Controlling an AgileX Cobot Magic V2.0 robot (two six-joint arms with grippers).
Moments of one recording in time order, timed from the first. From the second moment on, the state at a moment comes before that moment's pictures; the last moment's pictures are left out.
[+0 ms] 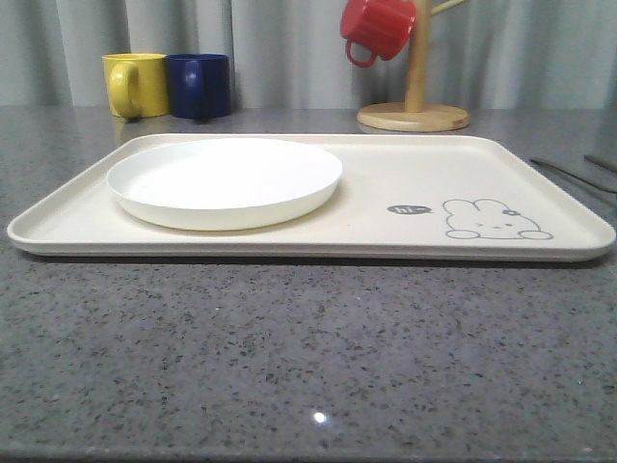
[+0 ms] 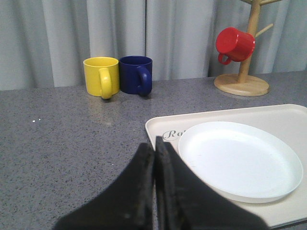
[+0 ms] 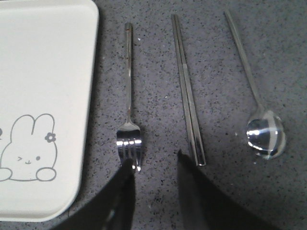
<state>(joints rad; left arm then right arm) -0.26 0.35 -0.40 -0.19 0.21 0.17 0.00 0.94 -0.80 0.06 0.69 0.08</state>
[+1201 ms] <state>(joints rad) -0.26 0.35 -0.40 -0.19 0.21 0.17 0.07 1.51 -1.09 0.07 0.66 0.03</state>
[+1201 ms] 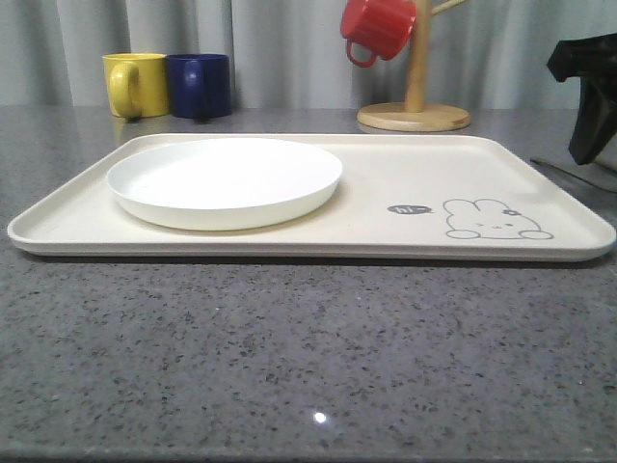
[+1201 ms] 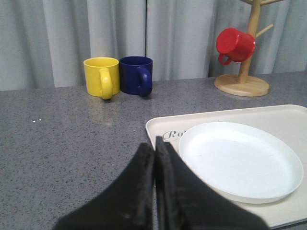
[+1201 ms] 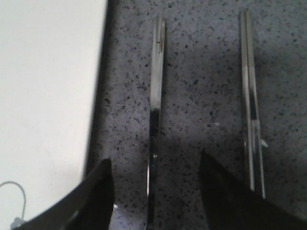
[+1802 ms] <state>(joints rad) -0.26 0.35 -0.40 -0.19 0.21 0.17 0.08 1.60 -1.10 0.07 0.64 0.03</state>
